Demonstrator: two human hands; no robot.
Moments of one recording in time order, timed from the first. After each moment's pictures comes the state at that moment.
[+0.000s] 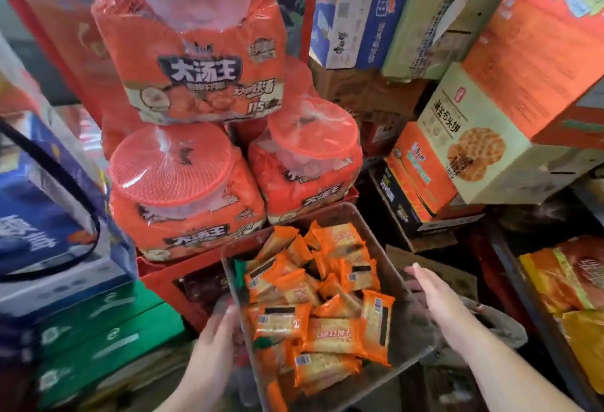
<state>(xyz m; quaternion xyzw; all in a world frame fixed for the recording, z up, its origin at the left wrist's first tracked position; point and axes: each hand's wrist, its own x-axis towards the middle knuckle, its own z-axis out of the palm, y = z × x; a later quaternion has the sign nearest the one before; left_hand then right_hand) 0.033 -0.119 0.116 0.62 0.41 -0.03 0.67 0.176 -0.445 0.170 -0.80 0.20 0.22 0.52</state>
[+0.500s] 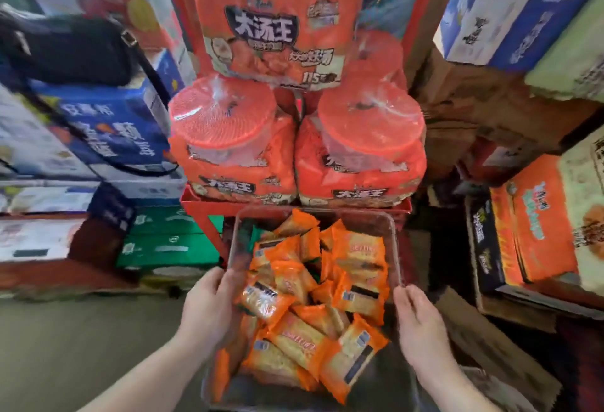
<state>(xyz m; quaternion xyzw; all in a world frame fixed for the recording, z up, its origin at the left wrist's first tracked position) 0.035 -0.188 0.137 0.72 0.52 0.13 0.44 0.219 -0.430 0.169 -0.86 -0.09 0.24 0.45</state>
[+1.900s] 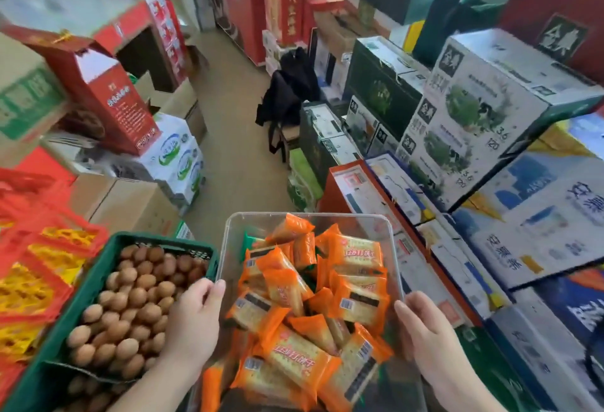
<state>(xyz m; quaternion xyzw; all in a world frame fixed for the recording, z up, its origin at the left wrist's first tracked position) -0.563 0.070 0.137 0.31 0.84 0.38 0.25 -0.241 0.174 0.154 -0.62 -0.55 0.51 0.22</state>
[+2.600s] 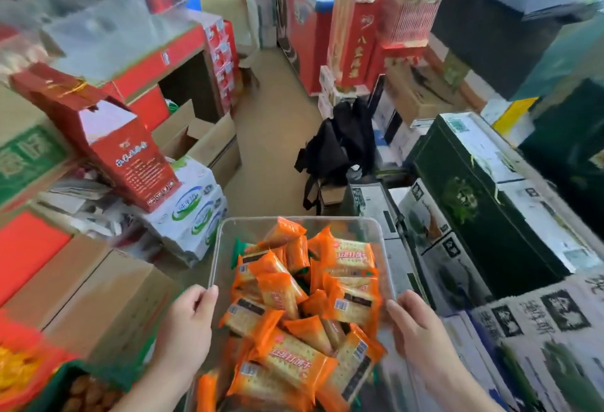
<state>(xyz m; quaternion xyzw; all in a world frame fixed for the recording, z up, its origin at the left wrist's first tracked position) -0.746 0.407 0.132 0.18 0.85 0.43 0.23 -0.467 0.594 0.152 -0.55 -0.60 0.56 0.15</state>
